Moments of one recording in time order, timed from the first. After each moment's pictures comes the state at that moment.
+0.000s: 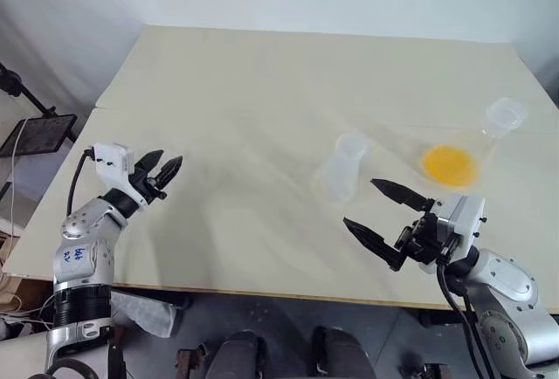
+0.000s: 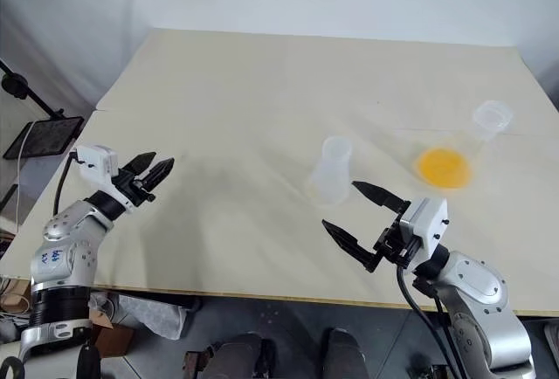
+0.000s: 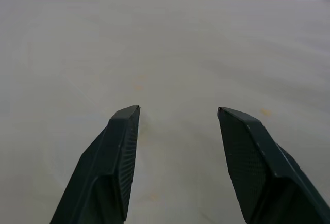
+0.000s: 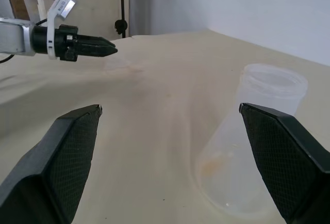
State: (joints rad) left arm -0.32 0.49 0.33 0.16 -0.43 0.25 -0.59; right arm 0.09 -0.54 -0.15 -0.53 0.58 0.13 0.77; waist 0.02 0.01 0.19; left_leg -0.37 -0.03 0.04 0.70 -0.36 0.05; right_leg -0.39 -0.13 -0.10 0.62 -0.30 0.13
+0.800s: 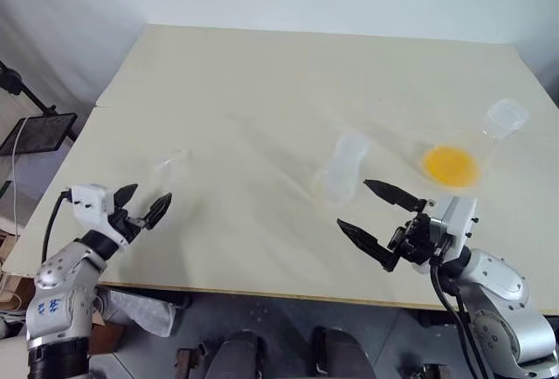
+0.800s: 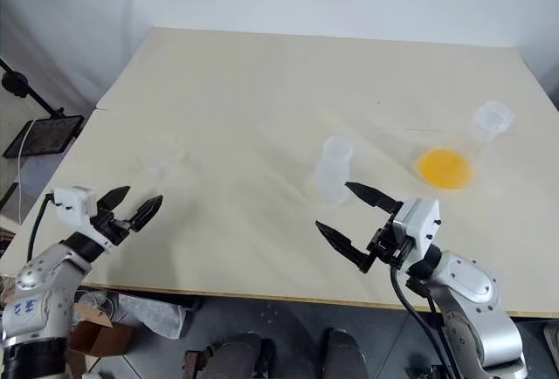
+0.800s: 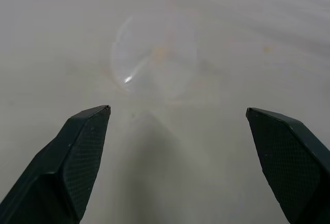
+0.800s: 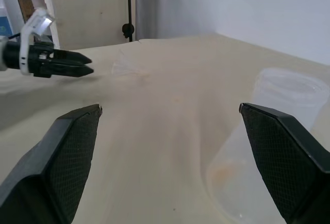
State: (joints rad) left arm -0.14 0.50 0.39 0.04 -0.44 0.26 -0.55; right arm 0.07 -0.52 -0.12 -0.52 0.57 0.13 0.77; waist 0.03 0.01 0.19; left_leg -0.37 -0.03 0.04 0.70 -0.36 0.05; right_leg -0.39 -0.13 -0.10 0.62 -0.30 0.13
